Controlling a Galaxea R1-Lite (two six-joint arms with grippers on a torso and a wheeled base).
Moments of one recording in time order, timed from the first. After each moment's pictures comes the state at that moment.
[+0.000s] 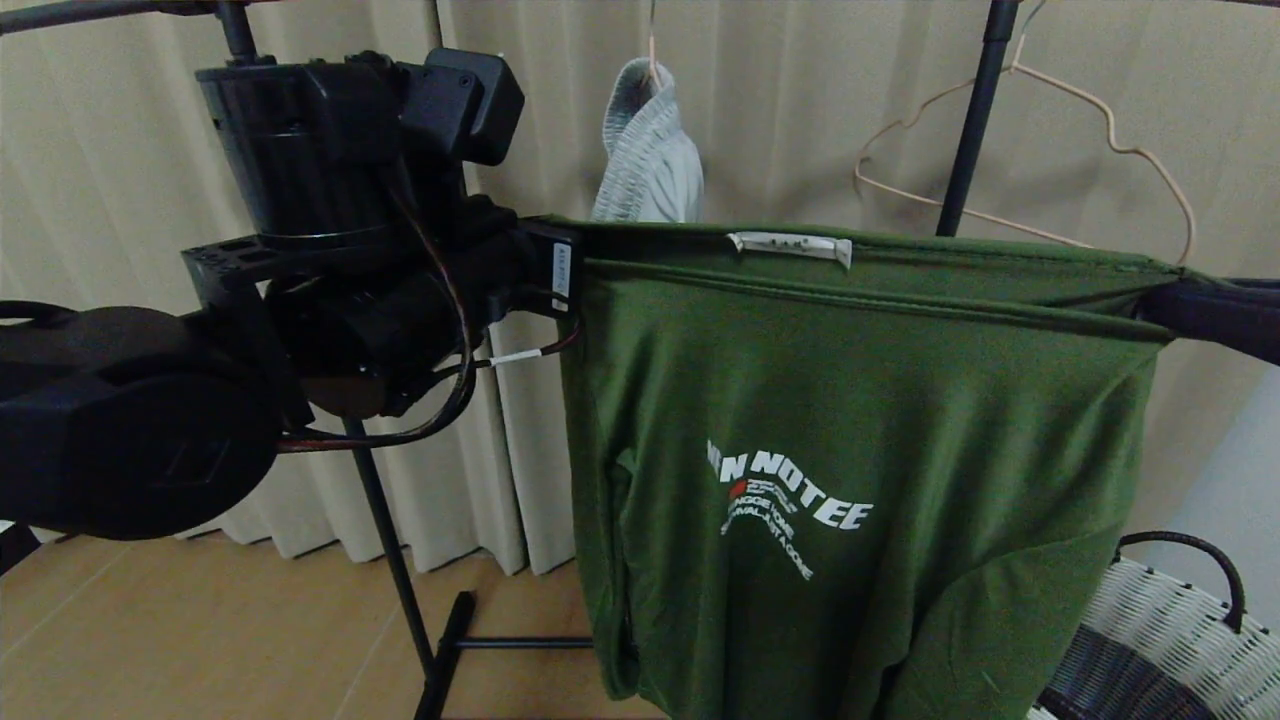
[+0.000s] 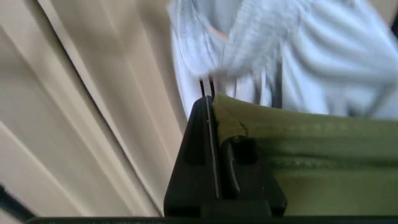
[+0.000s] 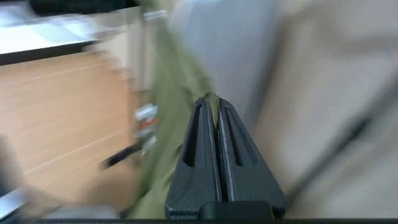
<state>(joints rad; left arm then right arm) -0.62 1.70 -1.18 -0.53 0.34 0.17 0.37 1.05 -0.94 -0.01 0.40 -0.10</state>
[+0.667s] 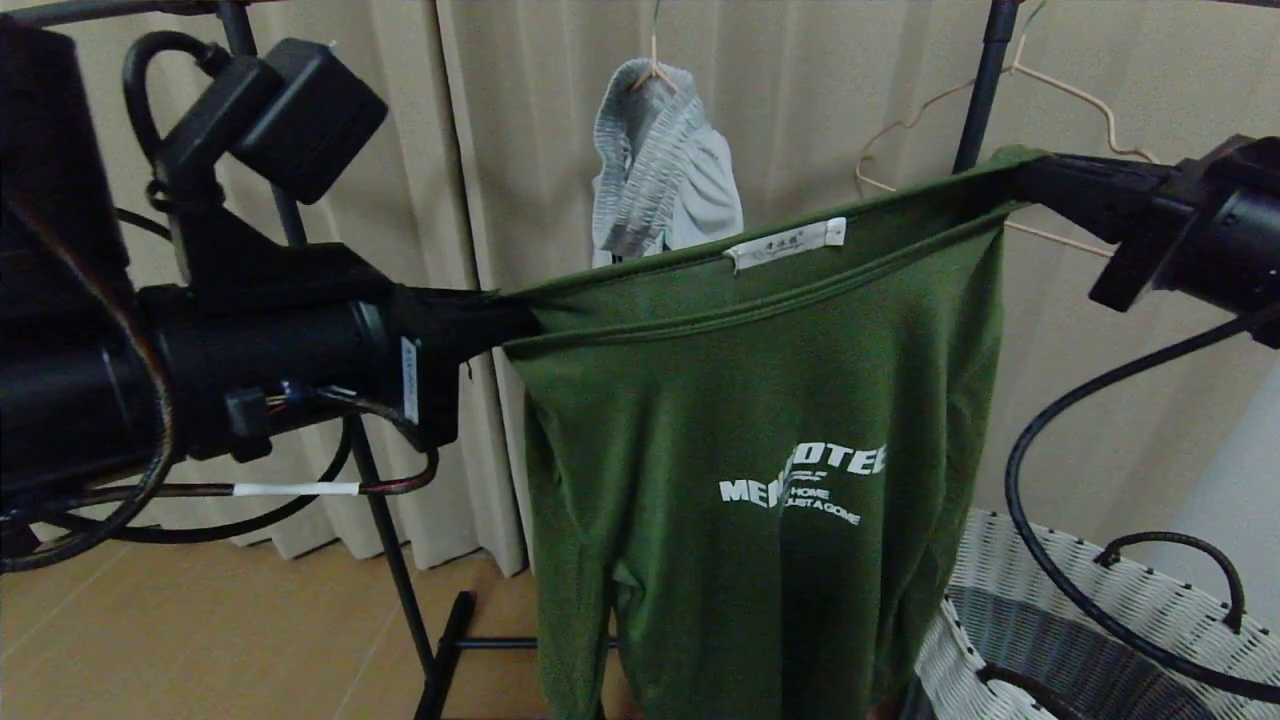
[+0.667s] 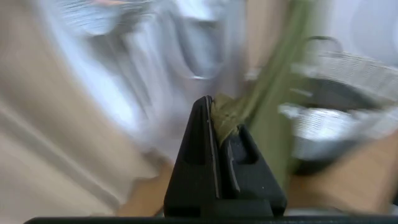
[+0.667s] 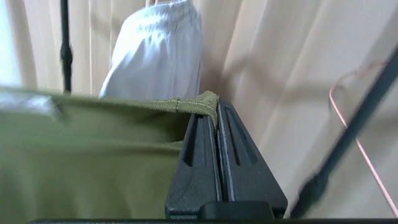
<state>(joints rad) -0.62 1.37 -1.00 -0.21 -0.12 0.17 0.36 1.36 -0.95 -0.56 0.19 -0.10</state>
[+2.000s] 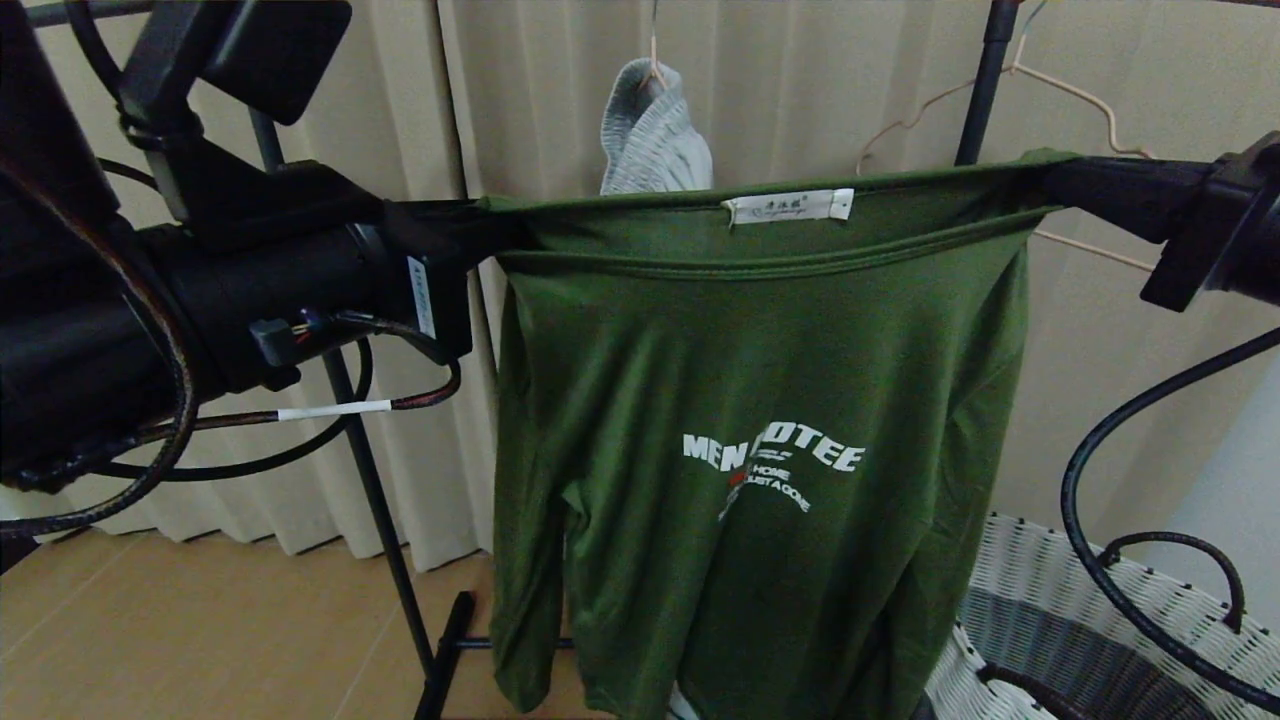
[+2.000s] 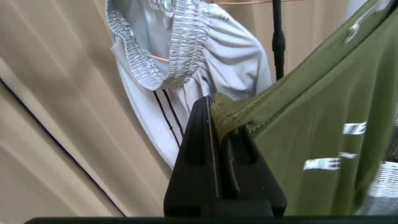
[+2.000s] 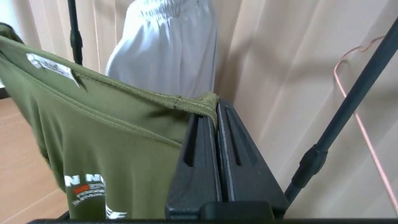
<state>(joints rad) -0.61 1.42 -1.00 -0.46 -0.03 0.24 0.36 1.29 -1.01 -0.33 0.18 -0.07</state>
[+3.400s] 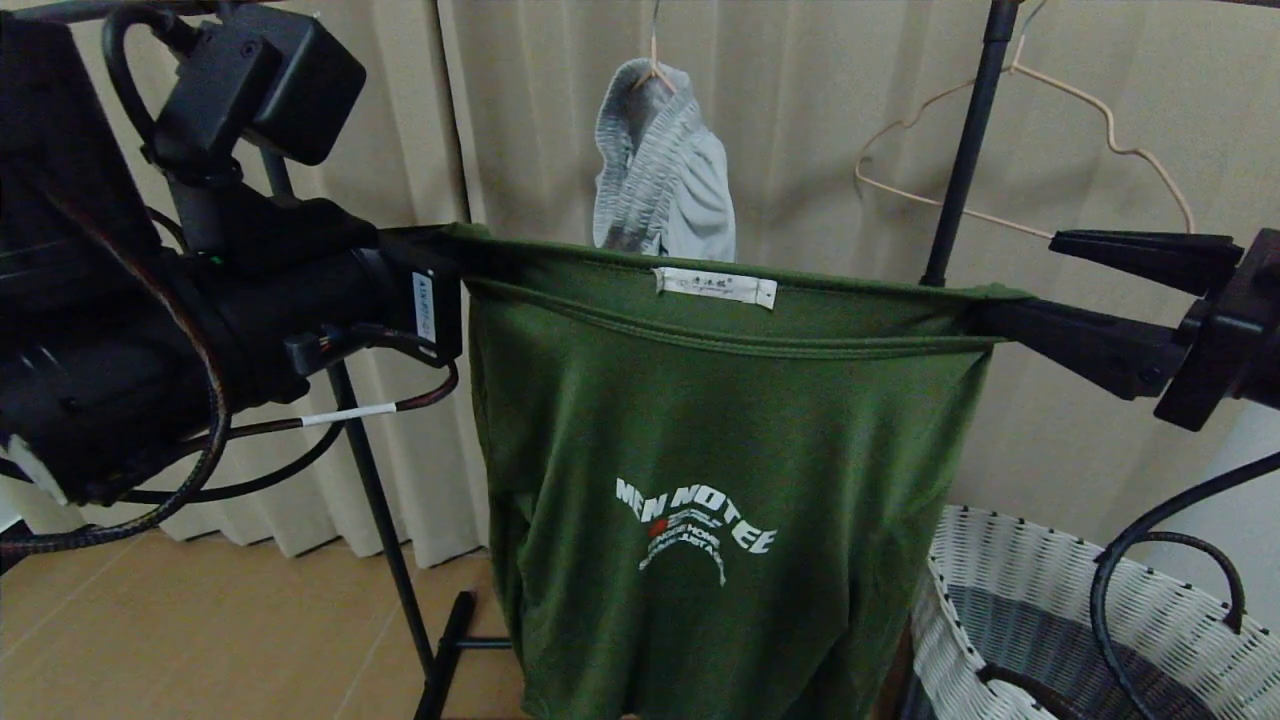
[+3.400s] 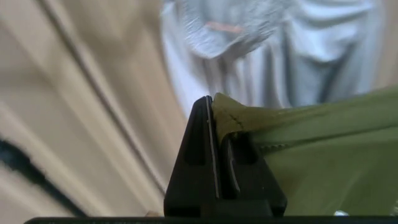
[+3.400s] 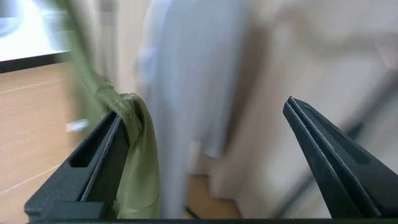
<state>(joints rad) -0.59 1.44 -0.97 -0.46 0.19 0.23 0.36 1.22 -0.84 -0.34 0.25 -0.10</state>
